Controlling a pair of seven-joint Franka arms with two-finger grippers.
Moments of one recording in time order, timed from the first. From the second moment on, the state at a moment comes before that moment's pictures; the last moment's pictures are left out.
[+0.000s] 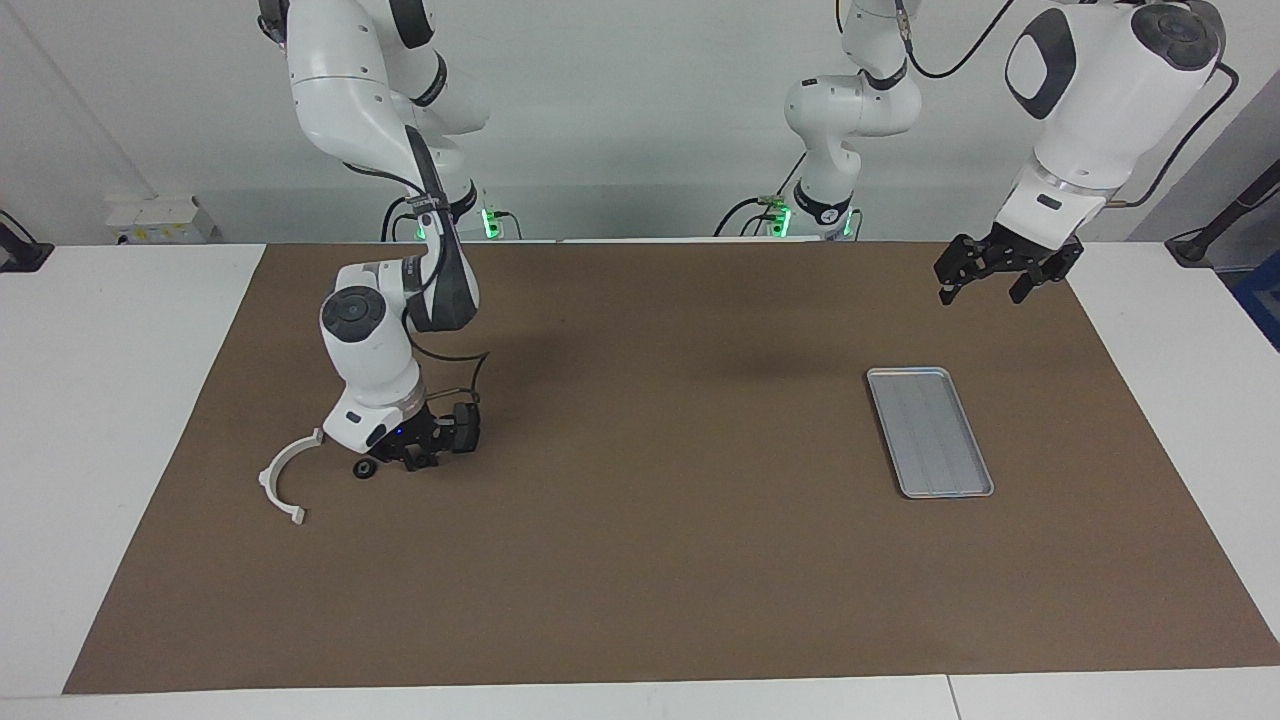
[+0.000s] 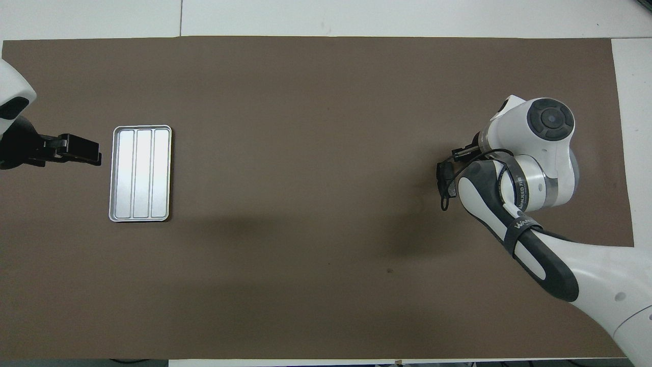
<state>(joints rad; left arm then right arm) -0.09 -0.01 0.02 -1.67 0.00 1.66 -0.01 0.02 0.37 0.07 -1.97 -0.11 2.39 -0.06</state>
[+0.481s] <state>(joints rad) -0.09 -0.01 0.02 -1.67 0.00 1.66 -0.01 0.02 0.29 0.07 -1.76 -0.08 2.13 -0.02</state>
